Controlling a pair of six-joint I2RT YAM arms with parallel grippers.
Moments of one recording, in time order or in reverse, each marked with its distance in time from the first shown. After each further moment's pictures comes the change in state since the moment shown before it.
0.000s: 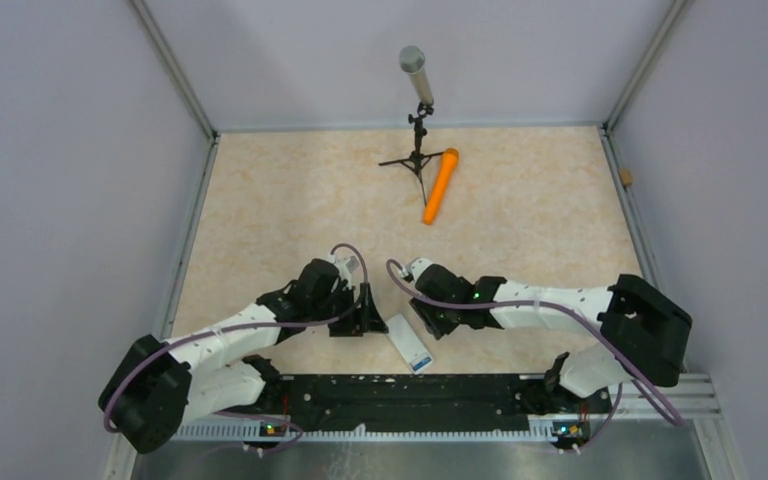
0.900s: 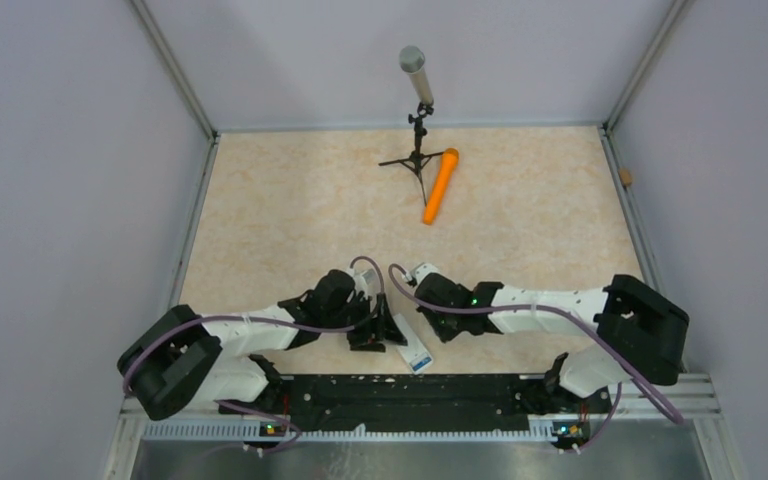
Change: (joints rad) left arm -0.125 0.172 -0.085 0.327 0.112 -0.221; right arm 0.030 0.016 -0.023 -0.018 0.060 0.078
